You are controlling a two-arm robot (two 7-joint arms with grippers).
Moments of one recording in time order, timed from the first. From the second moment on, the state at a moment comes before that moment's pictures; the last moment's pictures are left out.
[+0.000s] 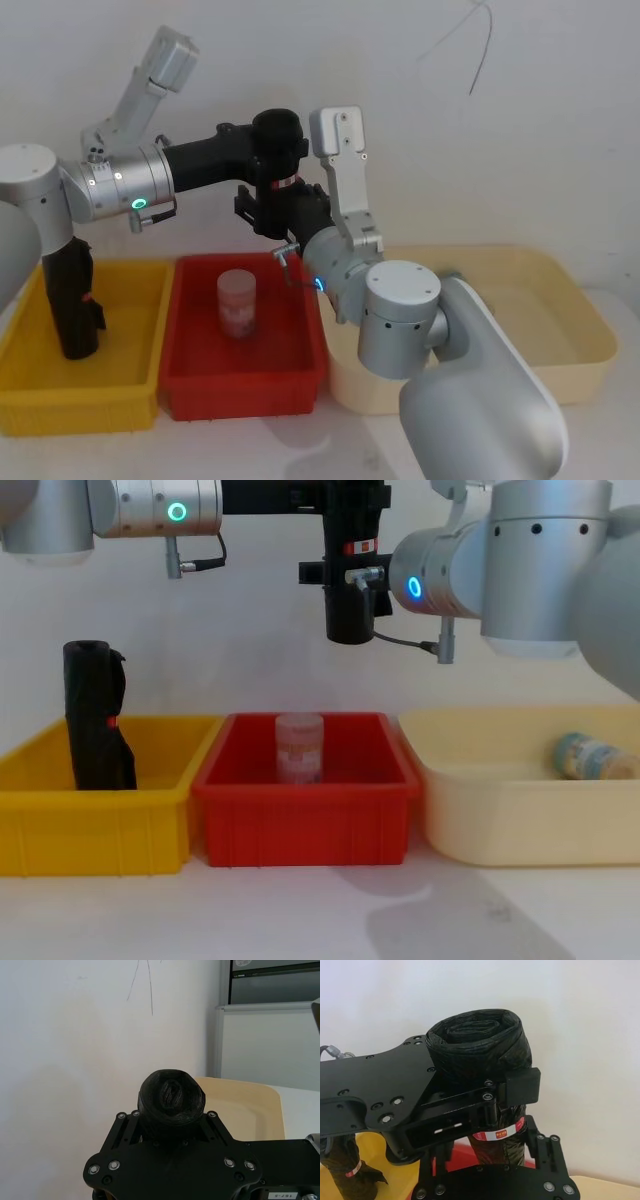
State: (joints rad) left arm -1.40 -0.02 0.77 -0.09 -0.73 -0.28 -1.09; right arm 0.71 -0.17 -0.27 -1.09 0.05 0.24 0.07
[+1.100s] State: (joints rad) left arm -1.40 -0.02 0.77 -0.09 -0.73 -0.28 -1.09; right arm 0.73 -0.18 -0.26 -1.07 0.04 0.23 0.07
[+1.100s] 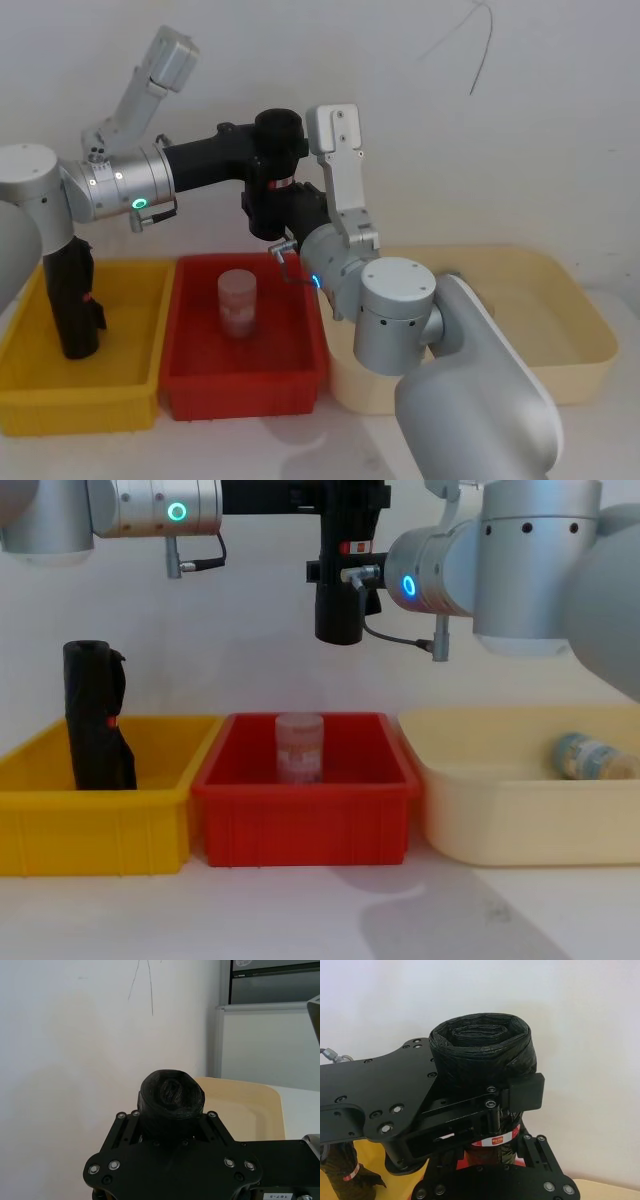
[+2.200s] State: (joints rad) left arm -1.40 -0.02 0.77 -0.09 -0.73 -0.28 -1.09; right arm 0.75 -0.17 -0.23 -1.04 0.01 0.20 0.00
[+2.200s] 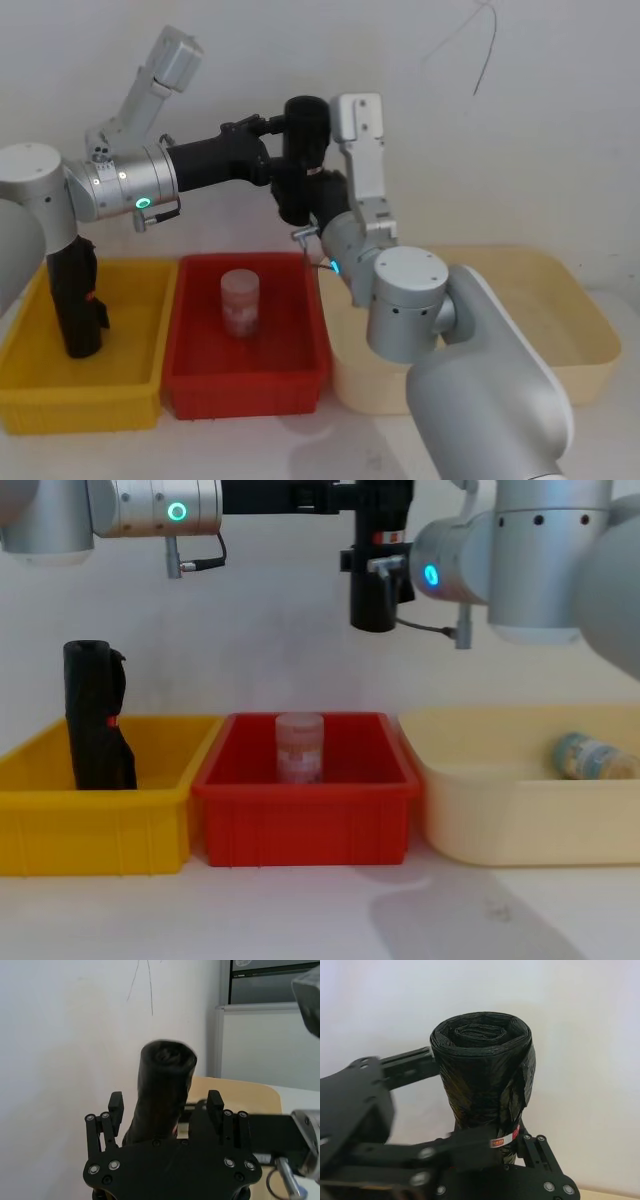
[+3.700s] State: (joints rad) left arm -1.40 -0.02 0.77 -0.09 -0.73 -0.28 -1.09; right arm 0.70 -0.07 -0.11 -1.06 -0.06 0.30 -0.10
